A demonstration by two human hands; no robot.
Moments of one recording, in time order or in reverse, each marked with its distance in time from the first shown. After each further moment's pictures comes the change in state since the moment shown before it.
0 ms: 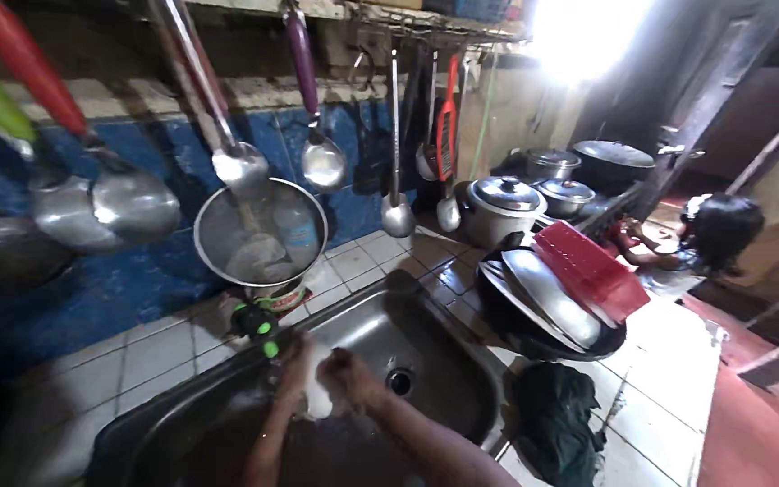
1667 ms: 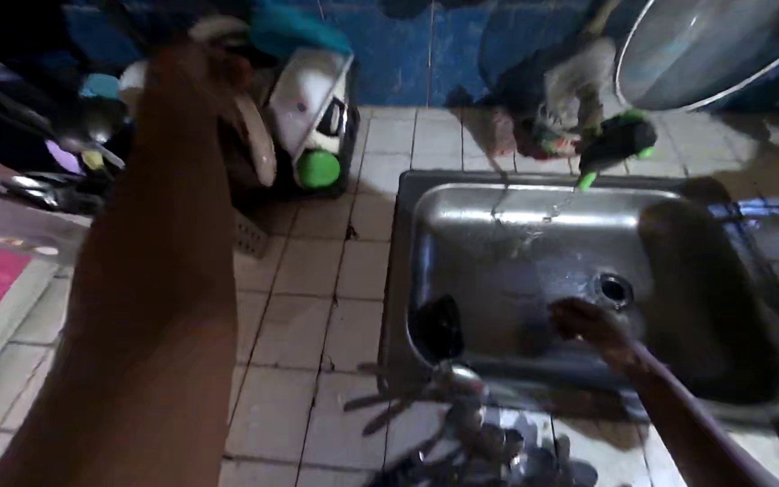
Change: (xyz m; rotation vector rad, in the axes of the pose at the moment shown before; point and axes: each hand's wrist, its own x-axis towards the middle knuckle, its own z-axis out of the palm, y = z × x) left_hand -0.076 0.019 -0.489 -0.083 0.723 -0.253; right_hand -0.090 0.053 0.020 -0.482 -0.217 0.349
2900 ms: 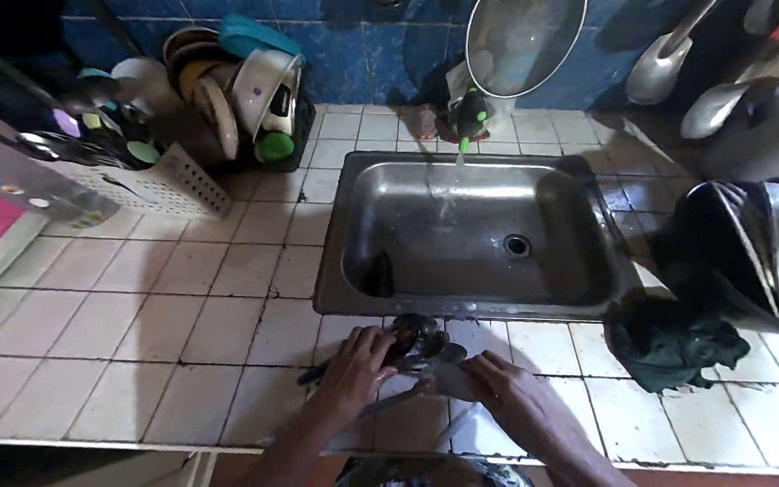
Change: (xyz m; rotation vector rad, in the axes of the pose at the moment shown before) left_hand -0.502 -0.150 0.091 0.876 -0.763 0.492; right_hand -0.216 0.043 0.029 -0.521 -0.032 -0.606
